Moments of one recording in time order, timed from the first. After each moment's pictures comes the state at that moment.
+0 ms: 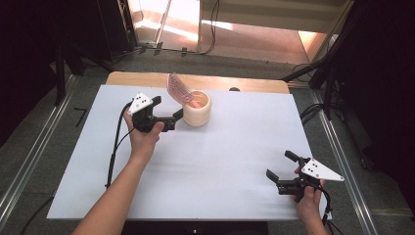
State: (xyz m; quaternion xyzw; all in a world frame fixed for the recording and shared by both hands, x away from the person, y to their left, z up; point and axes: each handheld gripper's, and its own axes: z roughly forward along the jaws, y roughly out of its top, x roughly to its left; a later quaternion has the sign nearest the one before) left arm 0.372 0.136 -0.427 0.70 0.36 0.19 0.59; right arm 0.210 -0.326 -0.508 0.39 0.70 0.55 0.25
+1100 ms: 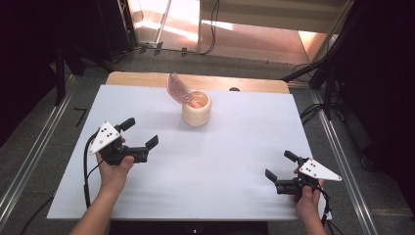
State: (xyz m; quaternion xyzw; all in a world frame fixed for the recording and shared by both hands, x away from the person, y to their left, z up) left arm 0.289 0.204 -0.430 0.69 0.33 0.23 0.60; right arm 0.210 -0.322 -0.509 0.40 0.70 0.53 0.25
